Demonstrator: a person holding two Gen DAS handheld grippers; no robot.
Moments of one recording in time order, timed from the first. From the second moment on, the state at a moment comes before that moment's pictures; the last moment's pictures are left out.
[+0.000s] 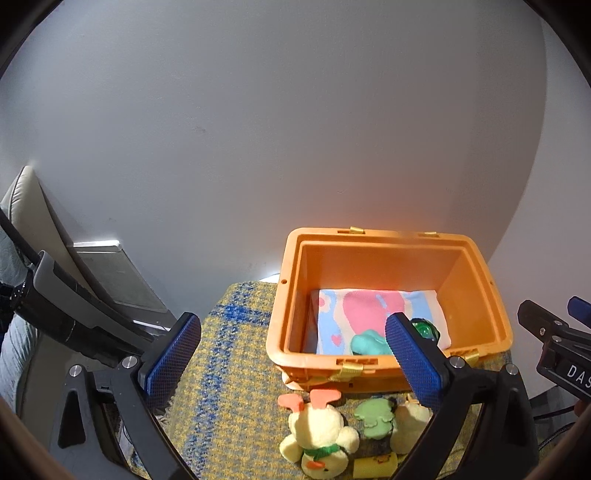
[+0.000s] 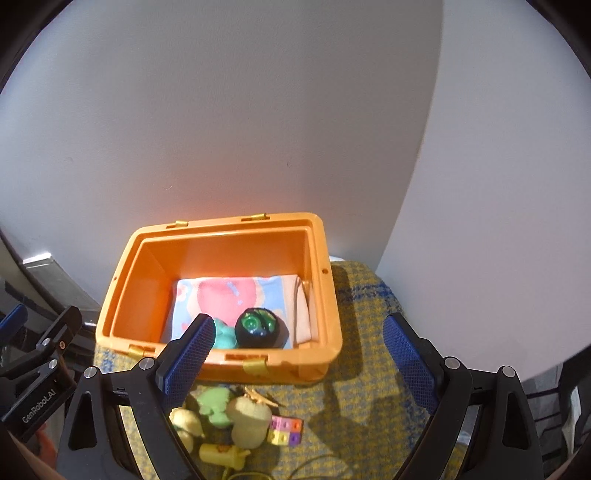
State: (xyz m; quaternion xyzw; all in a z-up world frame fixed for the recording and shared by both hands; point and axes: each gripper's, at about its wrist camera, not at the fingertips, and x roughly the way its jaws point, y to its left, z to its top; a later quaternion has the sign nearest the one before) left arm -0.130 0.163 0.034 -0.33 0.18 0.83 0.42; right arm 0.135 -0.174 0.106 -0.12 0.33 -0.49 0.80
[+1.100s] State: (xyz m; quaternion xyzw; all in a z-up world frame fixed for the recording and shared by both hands) left arm -0.084 0.108 -0.033 -0.34 0.21 0.79 0.45; right arm 0.063 -0.167 0.029 -0.09 0.36 -0.50 0.78
